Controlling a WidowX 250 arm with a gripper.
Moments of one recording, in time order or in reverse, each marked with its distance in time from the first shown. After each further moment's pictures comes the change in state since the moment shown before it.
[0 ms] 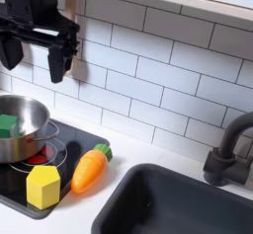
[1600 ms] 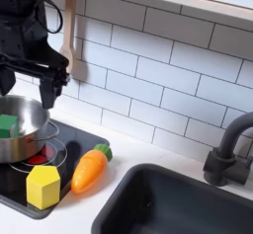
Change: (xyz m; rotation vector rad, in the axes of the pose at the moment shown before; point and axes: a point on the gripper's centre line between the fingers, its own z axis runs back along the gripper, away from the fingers) arm -0.006 0.013 -0.040 0.026 -0.025 0.038
